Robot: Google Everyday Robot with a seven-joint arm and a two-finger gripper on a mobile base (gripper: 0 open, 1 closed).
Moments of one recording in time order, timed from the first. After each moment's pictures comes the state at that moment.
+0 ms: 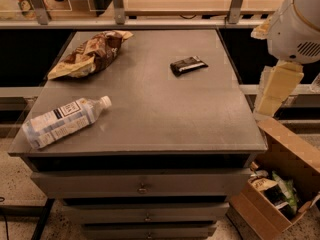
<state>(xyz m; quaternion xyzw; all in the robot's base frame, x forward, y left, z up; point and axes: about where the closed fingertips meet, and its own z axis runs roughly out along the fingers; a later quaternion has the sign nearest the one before) 0.478 -0.198 0.968 -0.63 0.75 -0.07 0.18</state>
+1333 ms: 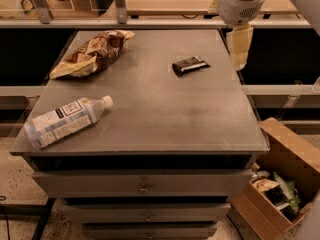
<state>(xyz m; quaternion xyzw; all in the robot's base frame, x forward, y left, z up) 0.653 -0.180 0.953 -0.76 0.62 -0.17 0.11</state>
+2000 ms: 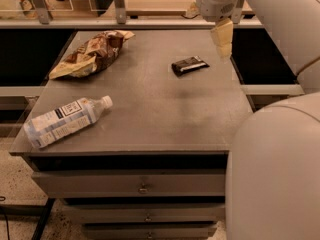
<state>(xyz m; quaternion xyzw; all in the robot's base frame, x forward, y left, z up) 0.707 -0.150 0.932 -0.83 0.53 -0.15 0.09</state>
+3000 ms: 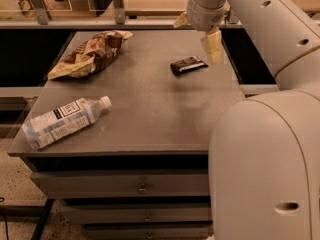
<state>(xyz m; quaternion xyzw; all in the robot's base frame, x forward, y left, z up) 0.725 -0.124 0.896 -0.87 0.48 -0.10 0.11</state>
